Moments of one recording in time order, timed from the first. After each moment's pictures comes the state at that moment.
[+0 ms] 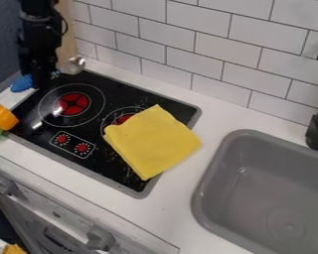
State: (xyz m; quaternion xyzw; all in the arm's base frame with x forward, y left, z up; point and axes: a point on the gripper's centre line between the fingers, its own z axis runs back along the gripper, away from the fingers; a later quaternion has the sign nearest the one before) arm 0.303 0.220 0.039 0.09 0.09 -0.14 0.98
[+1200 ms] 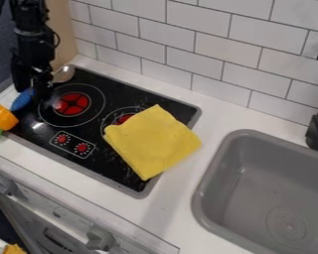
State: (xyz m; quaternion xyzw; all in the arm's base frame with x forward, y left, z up) arm 0.306 0.234 0.014 0.04 0.11 -0.11 0.99
